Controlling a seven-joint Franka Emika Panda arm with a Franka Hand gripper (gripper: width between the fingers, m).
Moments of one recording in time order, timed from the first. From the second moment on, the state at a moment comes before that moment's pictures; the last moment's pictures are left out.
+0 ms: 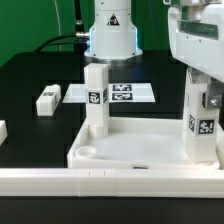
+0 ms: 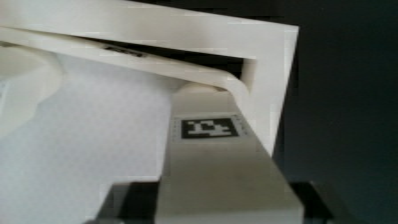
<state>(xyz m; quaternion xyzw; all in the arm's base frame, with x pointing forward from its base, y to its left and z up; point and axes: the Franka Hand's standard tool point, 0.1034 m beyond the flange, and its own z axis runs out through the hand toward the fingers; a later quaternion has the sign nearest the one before) 0.657 0.086 0.112 -0.72 0.69 -0.03 0.06</state>
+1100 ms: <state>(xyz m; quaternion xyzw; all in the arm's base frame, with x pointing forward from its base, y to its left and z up) 0.654 0.085 0.111 -0.94 0.35 -0.05 0.03</state>
